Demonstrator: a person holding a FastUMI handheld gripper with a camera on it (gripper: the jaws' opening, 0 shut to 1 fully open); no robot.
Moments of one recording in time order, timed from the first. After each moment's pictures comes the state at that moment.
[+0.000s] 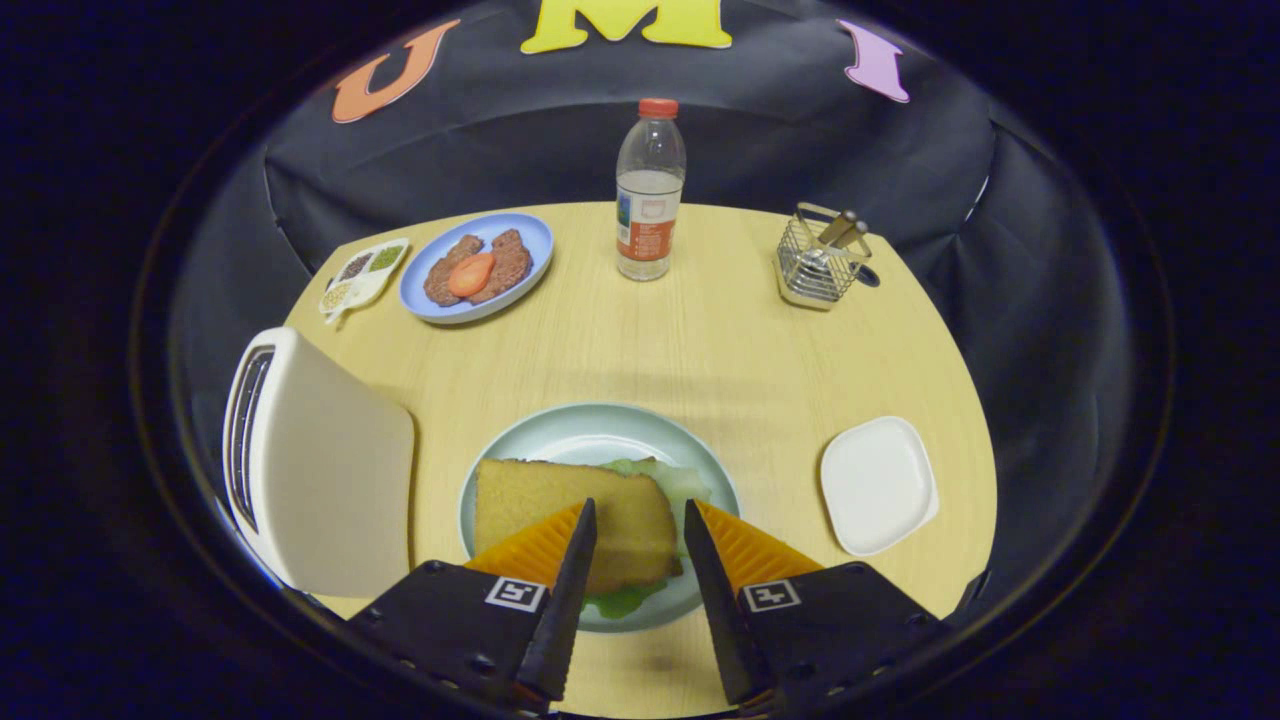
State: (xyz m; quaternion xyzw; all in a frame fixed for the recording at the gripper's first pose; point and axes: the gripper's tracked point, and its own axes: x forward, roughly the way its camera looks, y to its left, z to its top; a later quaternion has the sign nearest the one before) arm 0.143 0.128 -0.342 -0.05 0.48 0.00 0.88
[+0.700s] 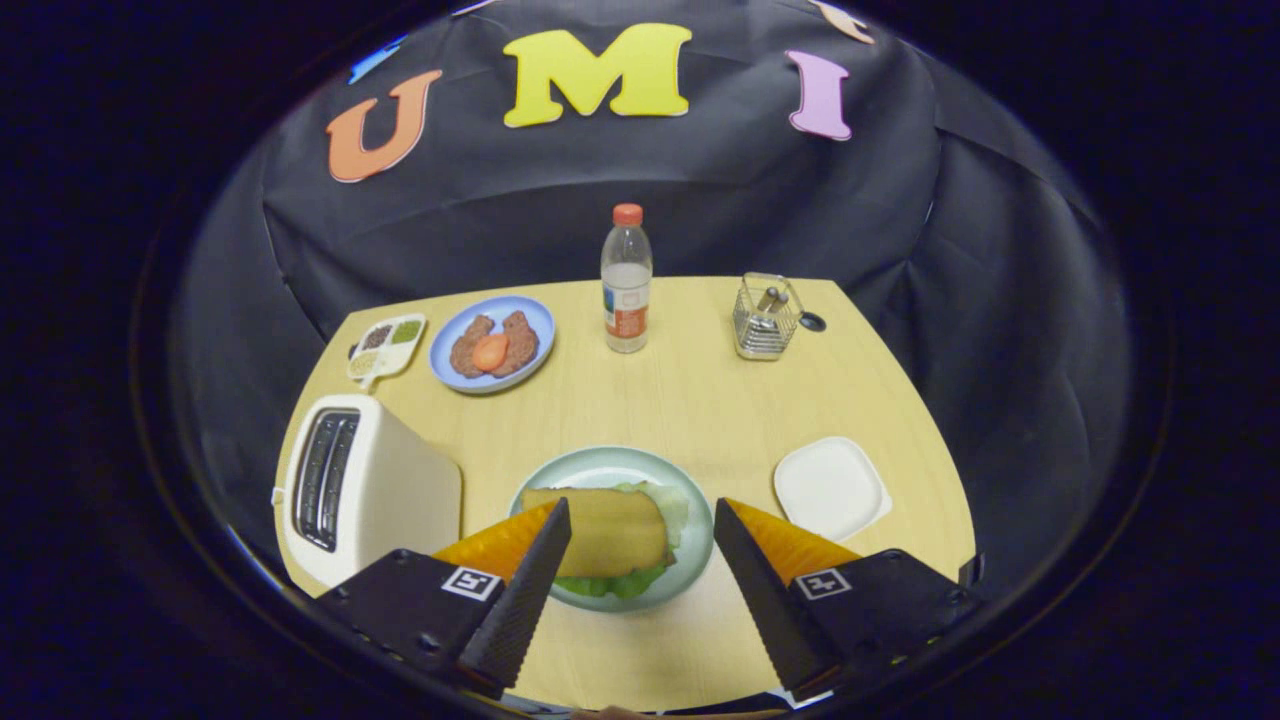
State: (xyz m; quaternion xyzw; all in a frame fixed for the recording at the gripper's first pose) arm 0.106 0.135 -0.246 0.00 0.38 -0.02 0.92
